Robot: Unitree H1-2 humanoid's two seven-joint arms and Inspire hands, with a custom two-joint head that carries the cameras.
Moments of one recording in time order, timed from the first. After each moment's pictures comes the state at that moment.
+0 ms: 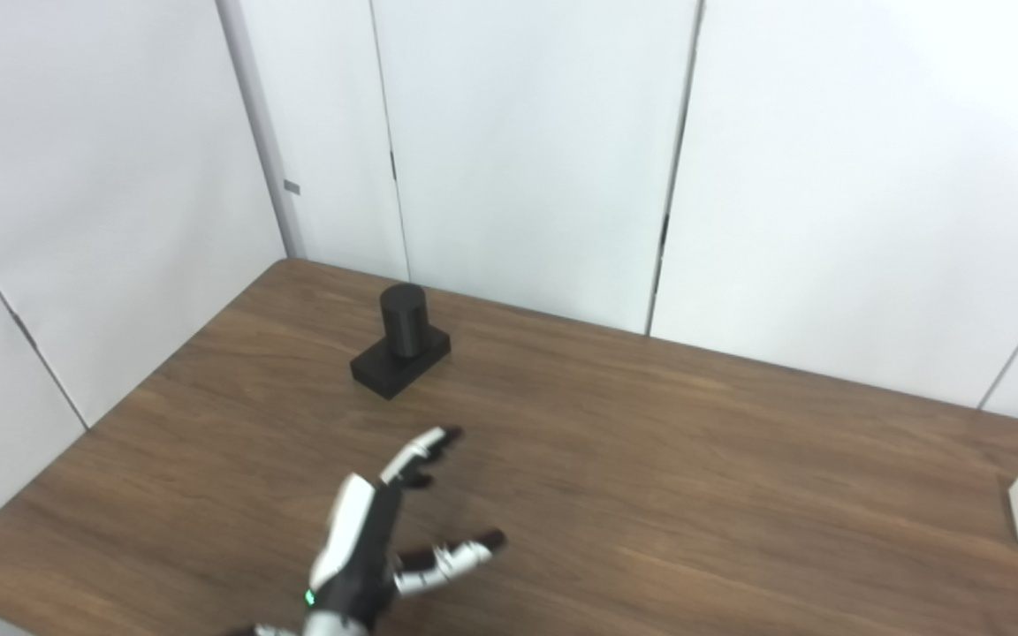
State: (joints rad) left arm 0.25 0.14 0.02 -0.43 0.42 0.12 0.18; right arm 0.36 -0.17 -0.13 -0.35 0.01 0.04 0.05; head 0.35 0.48
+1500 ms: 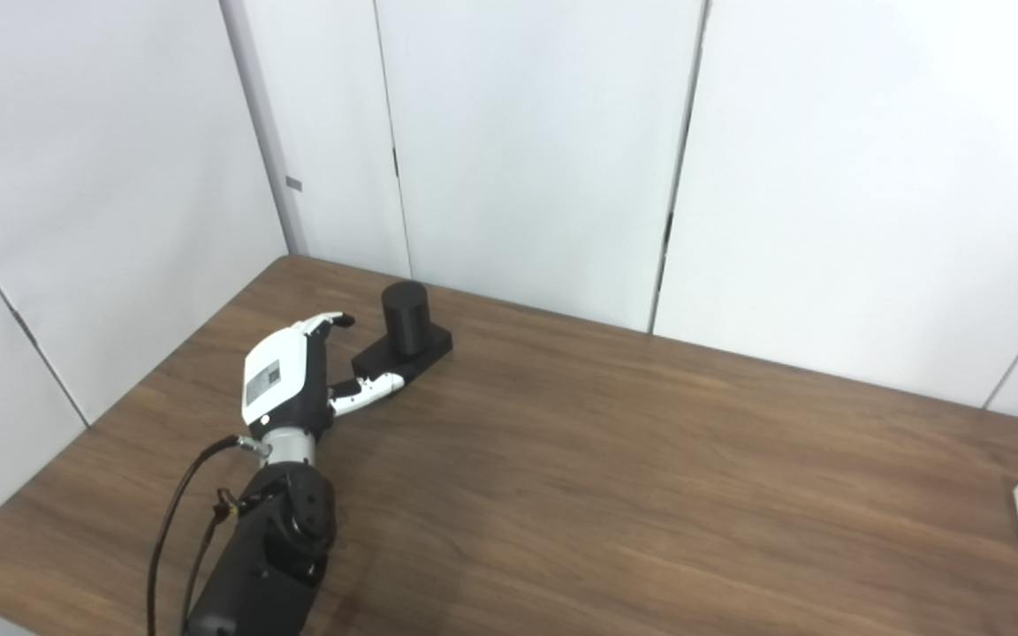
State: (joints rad) left arm -0.19 0.35 0.12 0.10 0.67 0.32 0.29; right arm 0.37 -0.16 -0.12 -0.37 -0.03 0.05 0.04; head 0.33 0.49
